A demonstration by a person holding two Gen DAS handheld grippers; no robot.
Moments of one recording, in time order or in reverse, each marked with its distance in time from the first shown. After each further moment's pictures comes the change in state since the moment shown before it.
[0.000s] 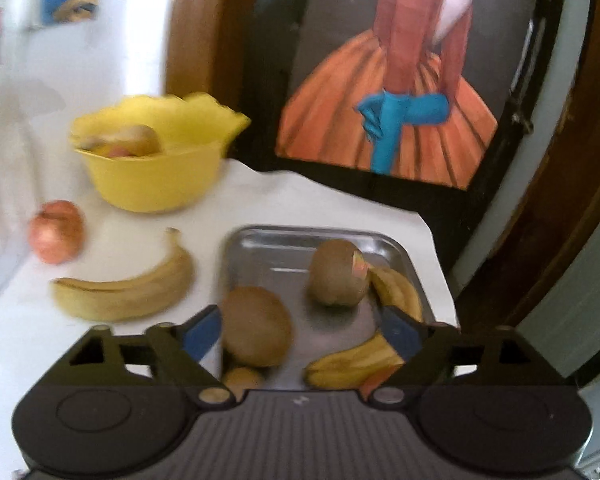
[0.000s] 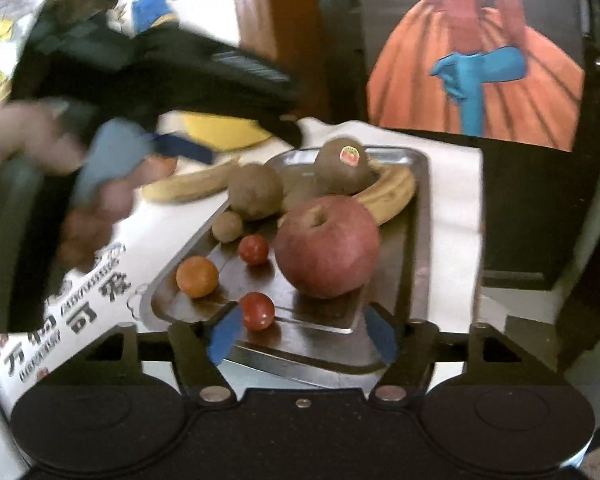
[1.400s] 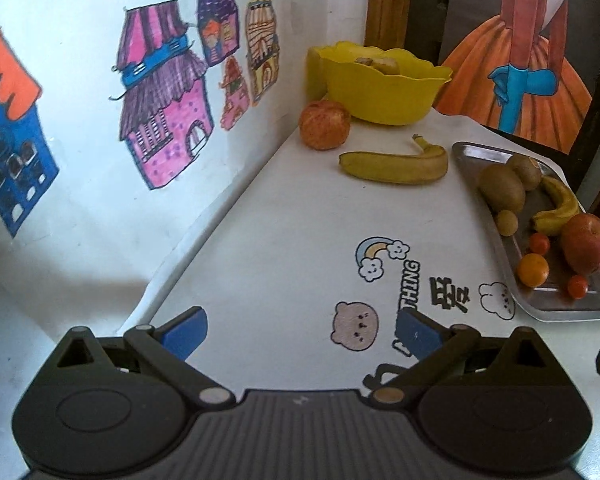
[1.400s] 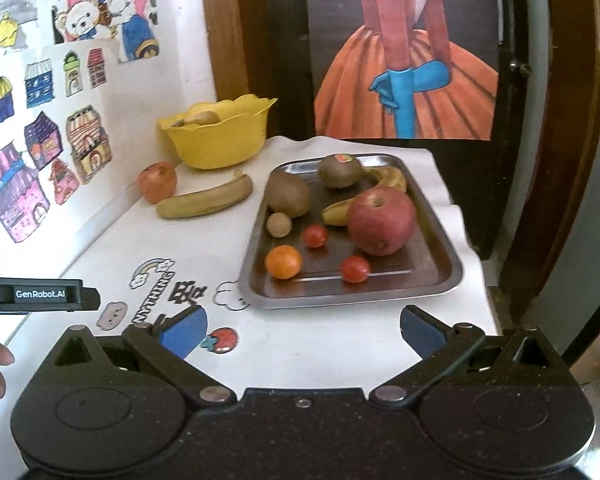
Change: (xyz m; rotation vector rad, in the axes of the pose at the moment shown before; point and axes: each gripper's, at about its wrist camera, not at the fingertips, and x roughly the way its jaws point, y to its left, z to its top) left arm -0.117 0.175 -0.096 -0.048 0.108 0.271; right arm -0.051 0.140 -0.027 0.131 -0.049 -0.250
